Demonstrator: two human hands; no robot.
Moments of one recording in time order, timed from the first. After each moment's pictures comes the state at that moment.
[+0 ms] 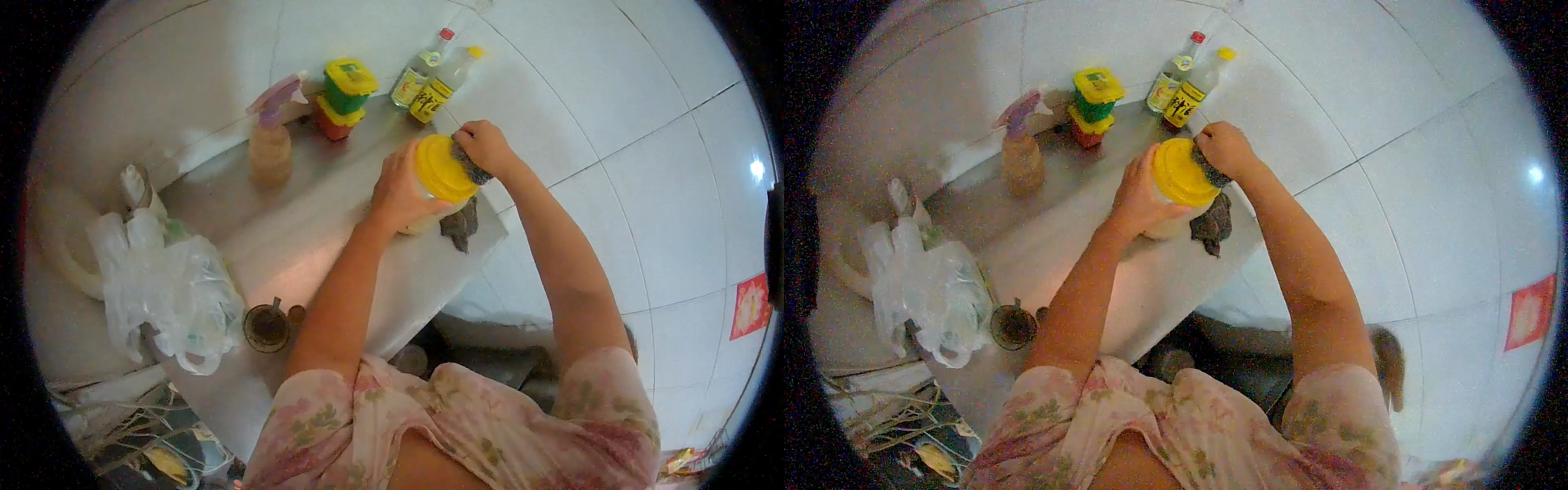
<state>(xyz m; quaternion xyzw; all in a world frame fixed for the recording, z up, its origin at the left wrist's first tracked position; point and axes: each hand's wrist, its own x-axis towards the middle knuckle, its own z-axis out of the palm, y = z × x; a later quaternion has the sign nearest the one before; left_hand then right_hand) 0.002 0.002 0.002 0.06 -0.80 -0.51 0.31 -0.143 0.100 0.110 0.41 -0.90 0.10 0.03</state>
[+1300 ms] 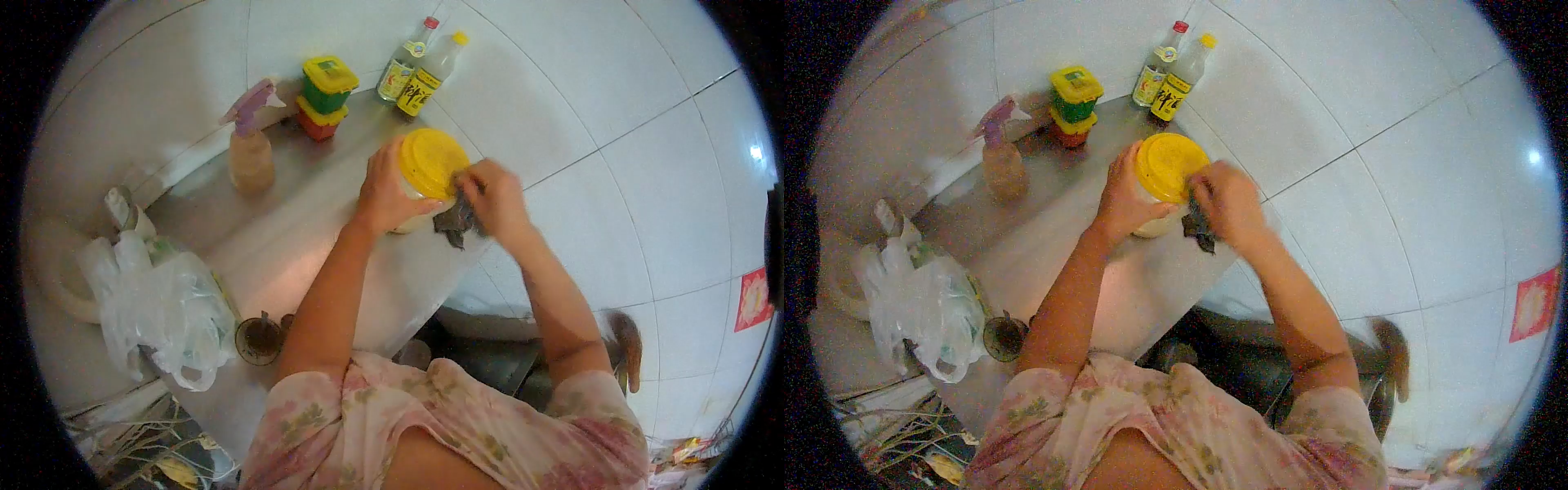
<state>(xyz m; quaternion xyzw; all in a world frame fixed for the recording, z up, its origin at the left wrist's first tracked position) -0.004 0.001 -0.004 0.04 -0.80 -0.51 0.32 -0.059 0.156 0.110 0.46 -0.86 0.14 0.16</state>
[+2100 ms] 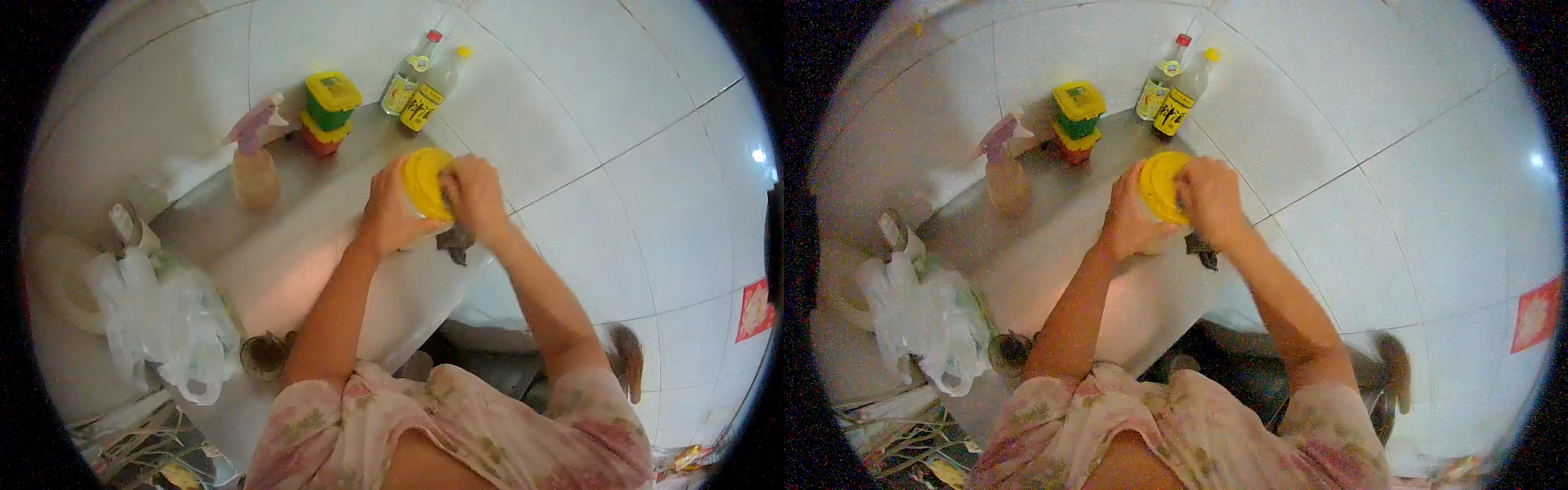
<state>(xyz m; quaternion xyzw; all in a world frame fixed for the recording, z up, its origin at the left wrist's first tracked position) -0.003 0.000 0.001 0.05 -0.80 -0.51 0.31 -0.085 0.118 0.084 0.49 -0.84 0.14 0.20</state>
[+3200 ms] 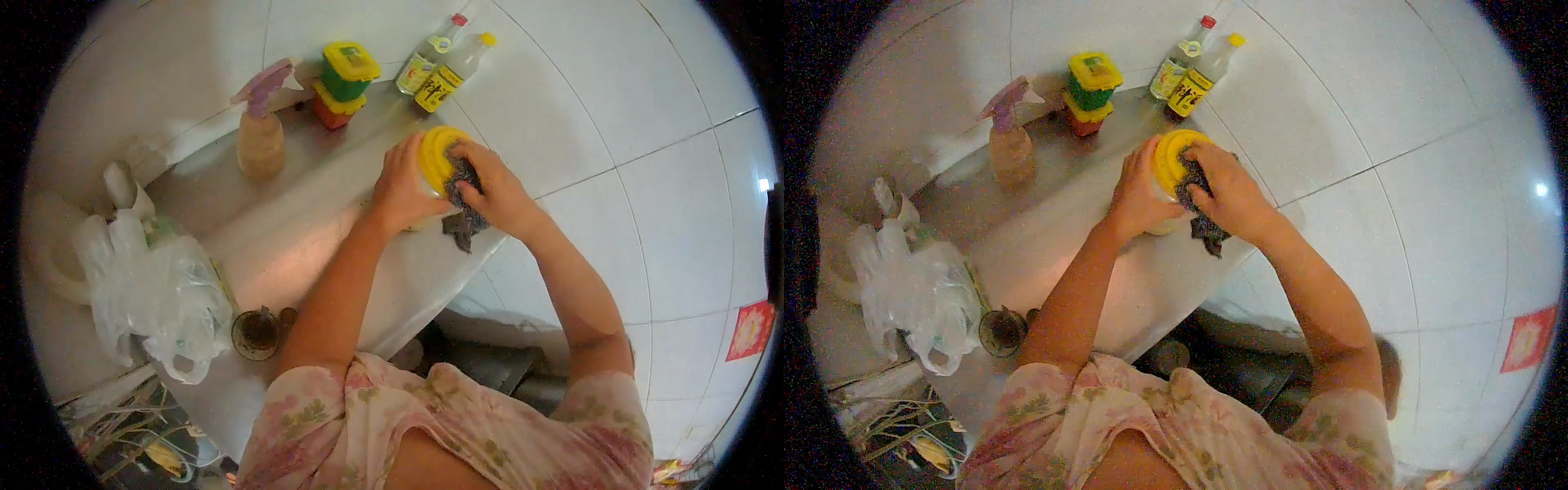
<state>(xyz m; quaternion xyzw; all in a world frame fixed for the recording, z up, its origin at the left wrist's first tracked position) -0.009 0.004 -0.009 0.05 -0.78 -0.53 0.33 -0.075 0.139 0.111 0.57 -0.81 0.13 0.00</state>
